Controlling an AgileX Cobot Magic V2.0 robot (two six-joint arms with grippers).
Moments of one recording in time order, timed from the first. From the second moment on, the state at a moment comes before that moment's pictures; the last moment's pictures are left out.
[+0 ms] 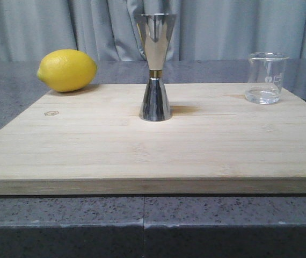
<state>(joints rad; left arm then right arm) -0.02 -0.01 0.00 -0.03 0.06 0.03 -0.06 -0.01 0.01 -0.07 0.03 0.10</state>
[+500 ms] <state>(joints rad) -0.02 -0.01 0.00 -0.03 0.06 0.03 -0.06 -0.01 0.01 -0.09 0.03 0.06</state>
